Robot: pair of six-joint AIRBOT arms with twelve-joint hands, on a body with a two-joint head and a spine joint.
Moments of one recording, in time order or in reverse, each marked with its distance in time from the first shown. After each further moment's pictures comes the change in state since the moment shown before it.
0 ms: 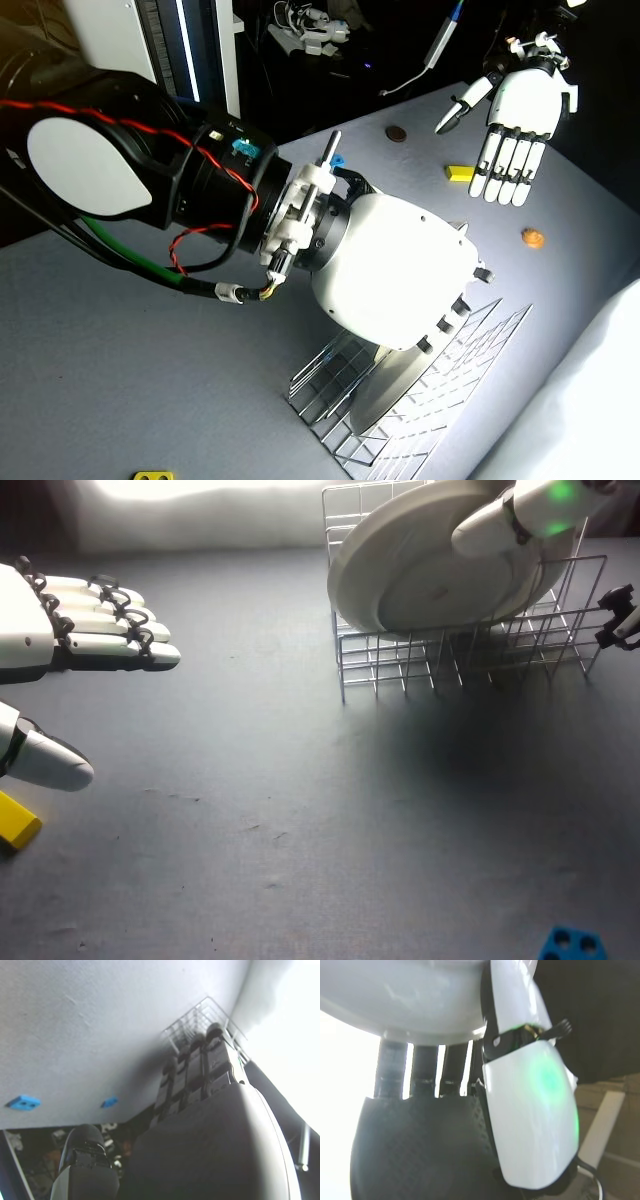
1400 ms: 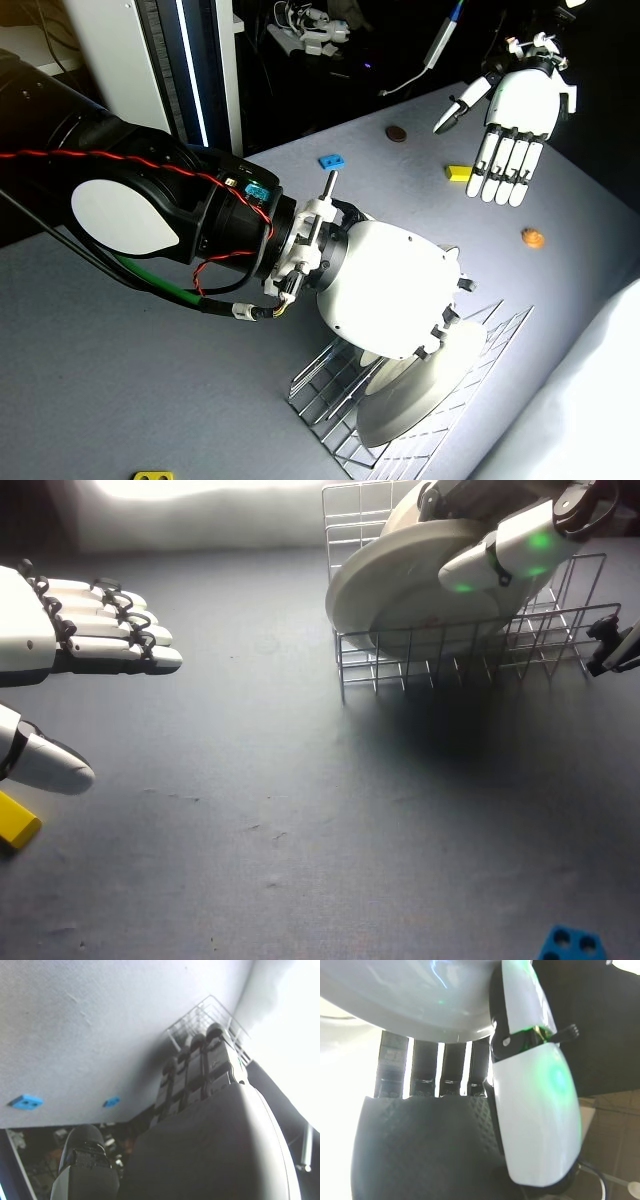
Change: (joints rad) left arm 0.000 0.000 -0.004 0.009 -0.001 -0.004; right arm -0.100 -0.047 0.041 -0.003 0.134 -0.117
